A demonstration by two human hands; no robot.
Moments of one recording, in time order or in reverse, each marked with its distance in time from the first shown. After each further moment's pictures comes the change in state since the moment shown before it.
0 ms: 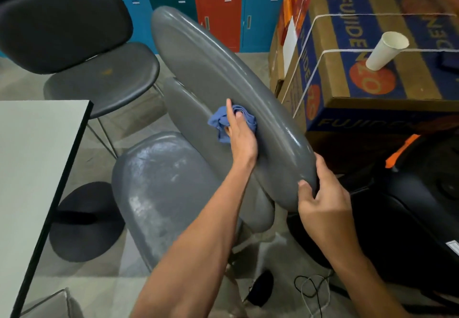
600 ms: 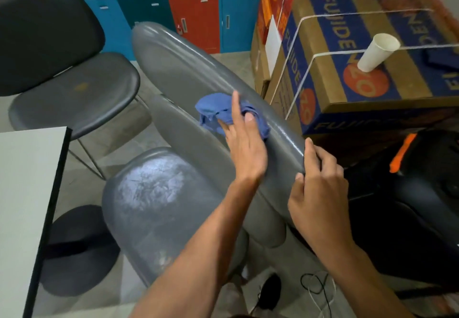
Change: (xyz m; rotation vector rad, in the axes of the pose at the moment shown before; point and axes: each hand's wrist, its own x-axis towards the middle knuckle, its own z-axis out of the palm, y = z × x) left_hand 0.022 0.036 -0.008 0.101 -0.077 0.255; right_hand 0.043 -0.053 0.041 -0.425 0.189 -0.125
